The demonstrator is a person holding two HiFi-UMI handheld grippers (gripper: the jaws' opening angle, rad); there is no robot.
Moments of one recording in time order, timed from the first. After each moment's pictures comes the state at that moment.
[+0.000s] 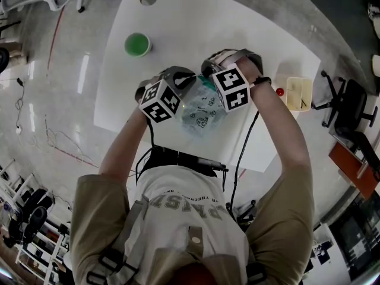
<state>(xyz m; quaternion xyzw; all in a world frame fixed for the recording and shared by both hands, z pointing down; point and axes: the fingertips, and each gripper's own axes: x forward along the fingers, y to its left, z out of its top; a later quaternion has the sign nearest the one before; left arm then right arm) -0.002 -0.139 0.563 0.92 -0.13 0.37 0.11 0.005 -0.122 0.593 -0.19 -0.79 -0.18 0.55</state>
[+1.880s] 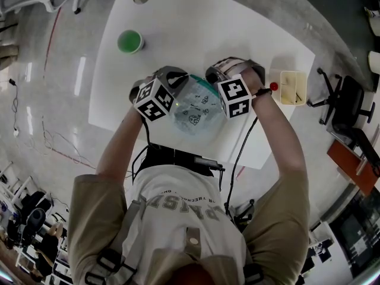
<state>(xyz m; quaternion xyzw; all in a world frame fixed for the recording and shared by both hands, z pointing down) -0.003 -0.124 0.574 0.91 -0.13 0.38 0.11 0.043 -0.090 0.601 -0.15 -0.79 -0.17 0.56</state>
